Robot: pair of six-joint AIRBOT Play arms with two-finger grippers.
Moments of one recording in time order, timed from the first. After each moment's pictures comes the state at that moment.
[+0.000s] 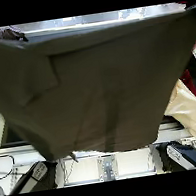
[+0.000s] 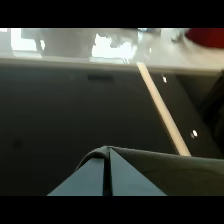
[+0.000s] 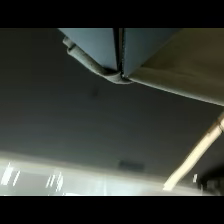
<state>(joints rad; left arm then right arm) 0.57 -1.06 1.77 0.70 -1.44 -1.17 -0.21 -0.96 1.75 -1.00 1.36 1.26</state>
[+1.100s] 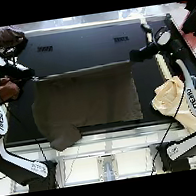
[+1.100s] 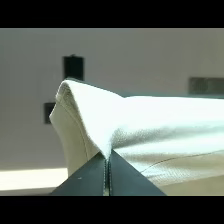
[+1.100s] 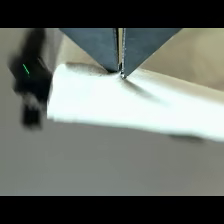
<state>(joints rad) 0.19 -1.78 1.77 1.41 -1.23 -1.33 0.01 -1.67 1.61 -1.17 1.09 1.36</state>
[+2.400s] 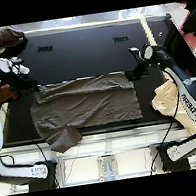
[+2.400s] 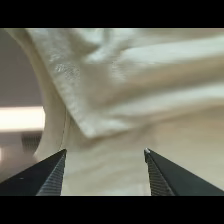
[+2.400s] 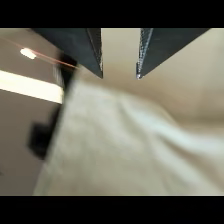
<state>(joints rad) 0.15 -1.52 1.51 1.51 -1.35 -1.36 0.11 -1.63 1.47 -1.40 1.29 1.47</state>
